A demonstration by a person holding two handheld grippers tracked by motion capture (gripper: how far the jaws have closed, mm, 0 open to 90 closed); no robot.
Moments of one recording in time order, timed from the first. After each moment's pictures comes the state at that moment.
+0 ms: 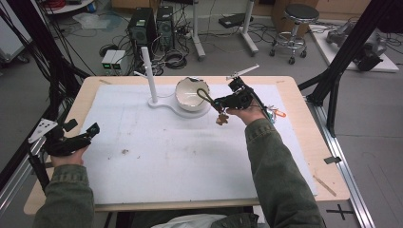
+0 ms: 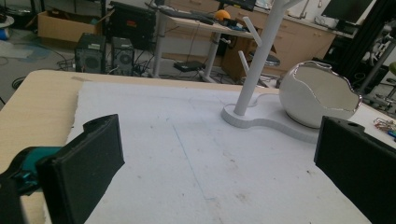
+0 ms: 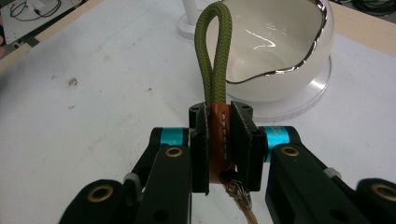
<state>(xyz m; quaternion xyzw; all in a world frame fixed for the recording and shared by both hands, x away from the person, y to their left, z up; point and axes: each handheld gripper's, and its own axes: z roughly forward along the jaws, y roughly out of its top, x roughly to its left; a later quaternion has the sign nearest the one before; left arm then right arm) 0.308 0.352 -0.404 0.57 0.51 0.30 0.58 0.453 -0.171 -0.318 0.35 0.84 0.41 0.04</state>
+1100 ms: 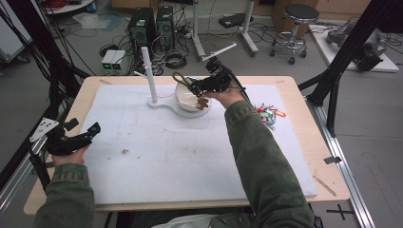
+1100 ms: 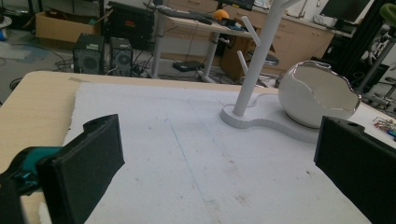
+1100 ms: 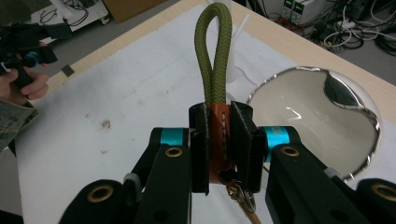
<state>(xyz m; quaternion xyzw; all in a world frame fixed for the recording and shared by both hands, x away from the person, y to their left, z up) 0.311 0.350 -0.404 0.57 0.50 0.30 0.58 0.471 -0.105 -0.270 0.30 0.85 0.43 0.04</state>
